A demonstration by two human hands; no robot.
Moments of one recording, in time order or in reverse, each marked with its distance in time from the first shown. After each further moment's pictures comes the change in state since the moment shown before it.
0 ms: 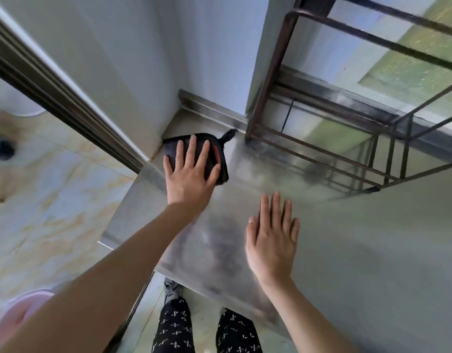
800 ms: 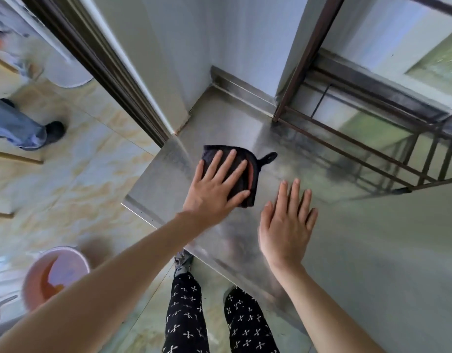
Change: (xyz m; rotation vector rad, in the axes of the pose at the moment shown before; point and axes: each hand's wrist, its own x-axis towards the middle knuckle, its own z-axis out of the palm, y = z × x) left_hand -0.068 -0.004 0.010 0.074 -0.014 0.287; right_hand -0.002 0.002 -0.002 0.041 0.021 -0.027
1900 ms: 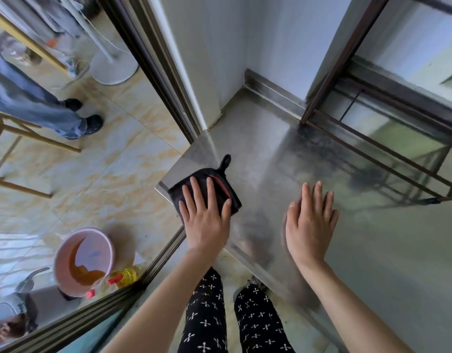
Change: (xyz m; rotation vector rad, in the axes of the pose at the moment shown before) left_hand -0.083 0.017 0.003 -0.225 -0.035 -0.744; right_hand 0.002 0.008 -0.006 0.206 0.039 -0.088
